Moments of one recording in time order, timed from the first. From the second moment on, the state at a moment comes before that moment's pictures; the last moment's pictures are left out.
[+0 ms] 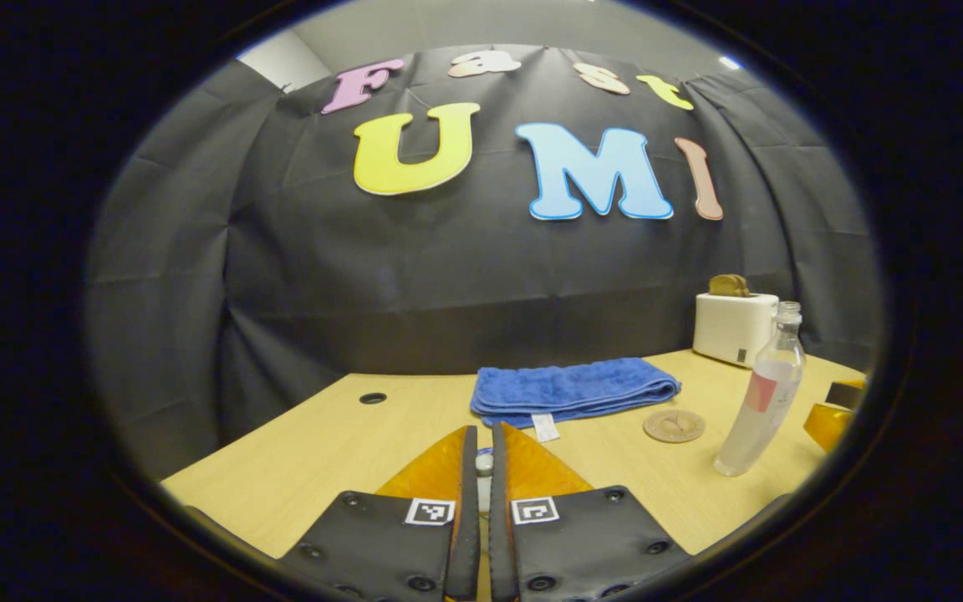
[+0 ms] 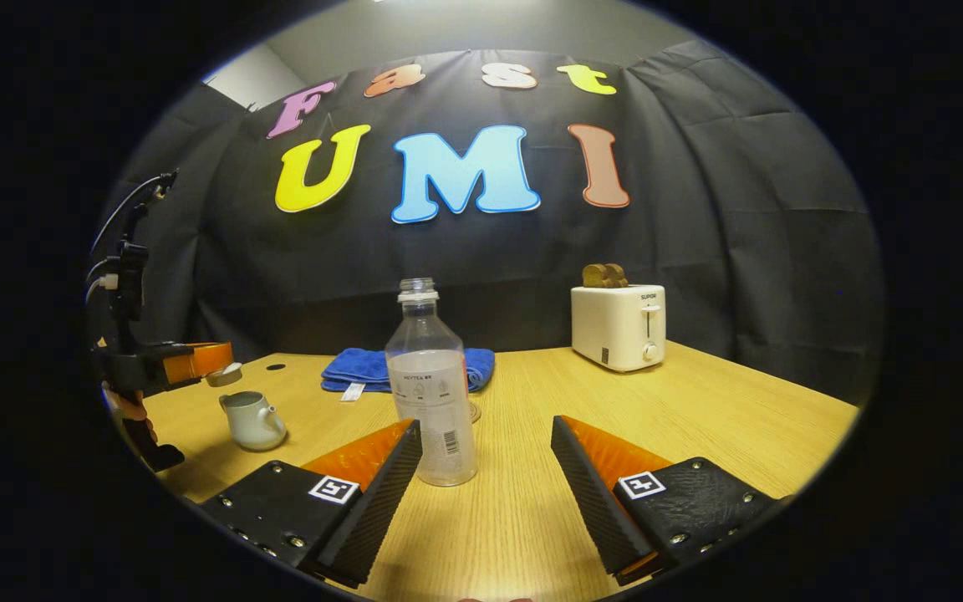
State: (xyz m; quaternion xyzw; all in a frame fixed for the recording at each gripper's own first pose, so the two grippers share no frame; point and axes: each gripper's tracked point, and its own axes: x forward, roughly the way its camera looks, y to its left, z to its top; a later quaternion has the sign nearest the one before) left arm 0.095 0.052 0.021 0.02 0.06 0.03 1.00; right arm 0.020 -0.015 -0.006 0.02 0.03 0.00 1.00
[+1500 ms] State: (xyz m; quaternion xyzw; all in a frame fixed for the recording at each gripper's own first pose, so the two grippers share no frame) left arm 0.041 0.120 -0.028 -0.01 0.11 0.06 0.99; right arm 0.093 0.047 -0.002 -0.19 0.05 0.06 0.98
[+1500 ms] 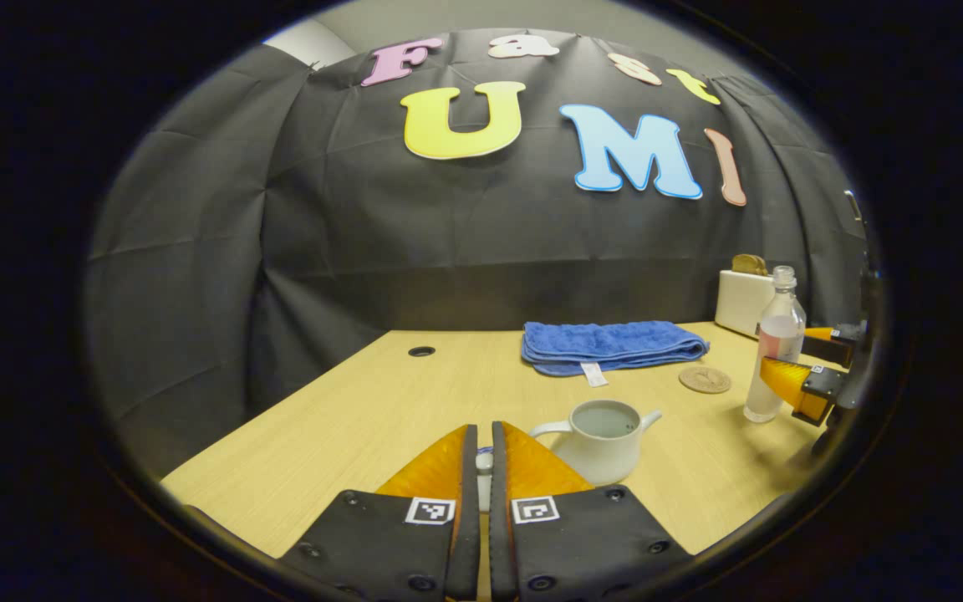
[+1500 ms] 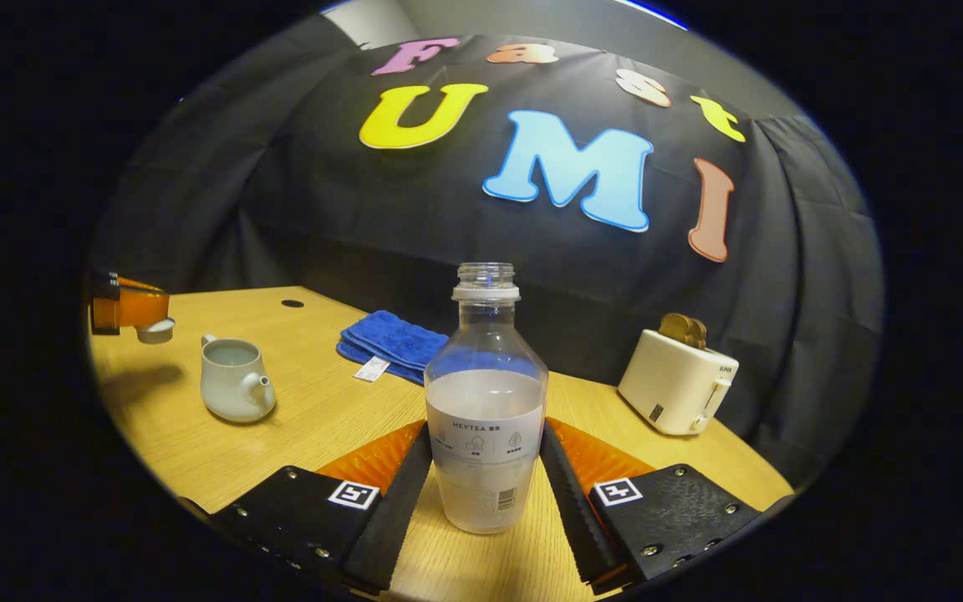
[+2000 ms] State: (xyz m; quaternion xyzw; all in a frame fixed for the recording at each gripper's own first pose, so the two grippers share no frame) left arm 0.026 0.141 -0.031 0.00 0.12 0.07 0.99; right arm 0.110 0.092 -0.007 -0.43 0.05 0.08 0.90
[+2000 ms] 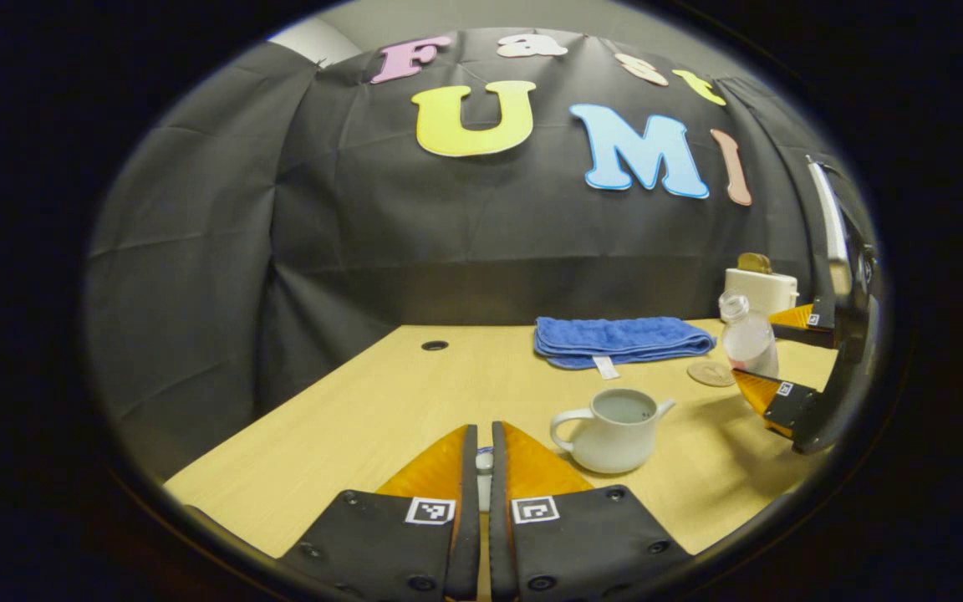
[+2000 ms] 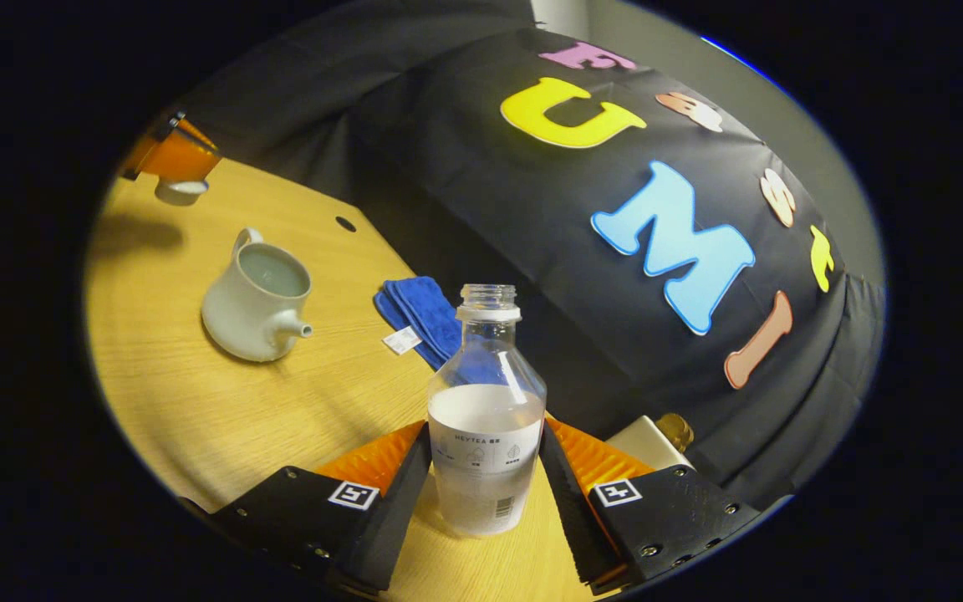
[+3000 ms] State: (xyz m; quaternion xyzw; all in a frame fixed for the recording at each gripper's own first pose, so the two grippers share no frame) left arm 0.018 0.160 -0.048 -0.02 0.13 0.08 0.99; right arm 0.119 0.143 0.013 -0.73 -0.06 0.07 0.68
